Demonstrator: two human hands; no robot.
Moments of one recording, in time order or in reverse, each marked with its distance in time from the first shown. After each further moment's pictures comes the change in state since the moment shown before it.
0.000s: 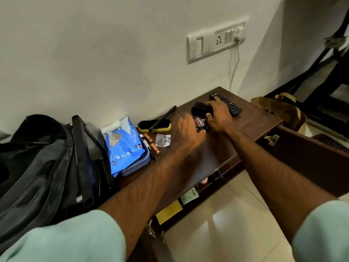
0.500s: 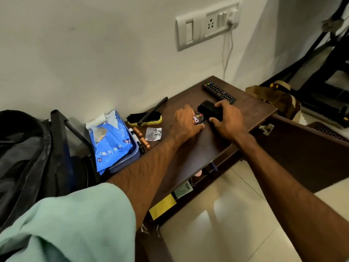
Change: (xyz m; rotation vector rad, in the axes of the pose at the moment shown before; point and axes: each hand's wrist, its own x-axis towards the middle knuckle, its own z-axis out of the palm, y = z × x) left_hand 0.030 -0.004 0.029 0.041 -0.115 0.063; right_hand -0.058 0.030 -0.024 0.001 0.048 0.103
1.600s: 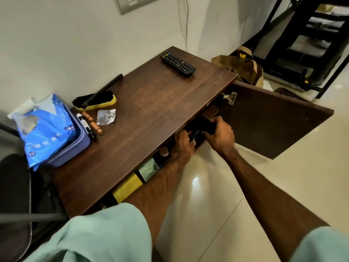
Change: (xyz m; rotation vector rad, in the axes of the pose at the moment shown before) left_hand -0.100 0.040 0.161 -0.063 -0.263 -0.123; right_hand -0.103 0.142 0.043 0.005 0.058 0.343
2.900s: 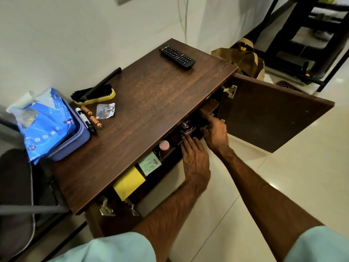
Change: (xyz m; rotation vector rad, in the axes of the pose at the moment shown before) left_hand -0.057 0.011 0.057 0.665 -0.028 0.054; right_hand -0.010 0.007 0.023 0.154 0.029 -0.231
